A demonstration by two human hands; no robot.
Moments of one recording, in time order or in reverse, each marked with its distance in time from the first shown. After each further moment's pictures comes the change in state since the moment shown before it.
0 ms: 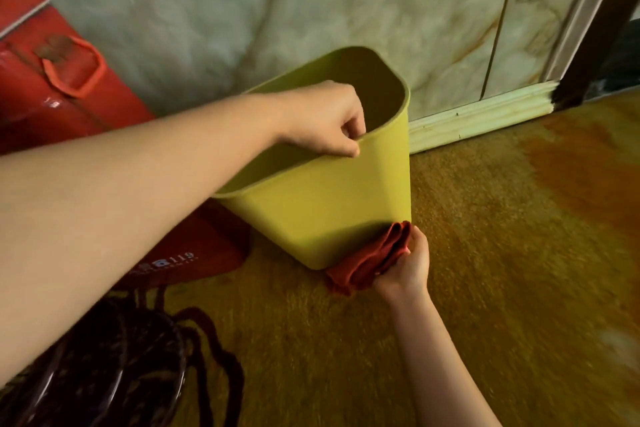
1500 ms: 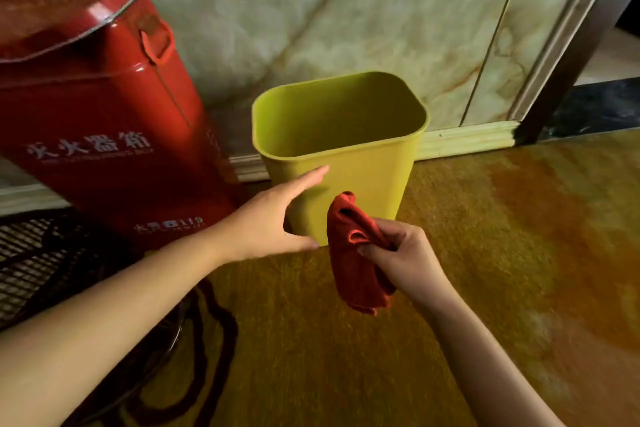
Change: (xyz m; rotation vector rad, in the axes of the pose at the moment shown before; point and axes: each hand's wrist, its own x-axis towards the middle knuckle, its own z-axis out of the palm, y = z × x) left_hand -0.152 -0.016 0.104 -0.598 0.267 -0.025; right_hand -0.150 -0.018 0.024 -1.299 -0.525 -0.596
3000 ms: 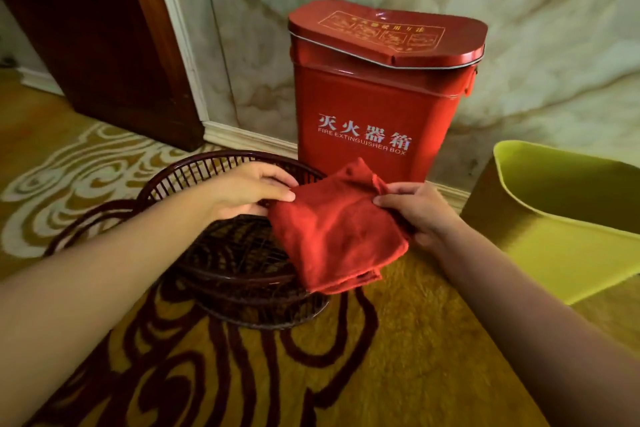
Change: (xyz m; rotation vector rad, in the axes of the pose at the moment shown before) left_hand -0.280 -0.145 -0.158 -0.762 0.458 -0.631; right_hand 0.058 -0.111 0.285 -0.007 -0.289 0.309
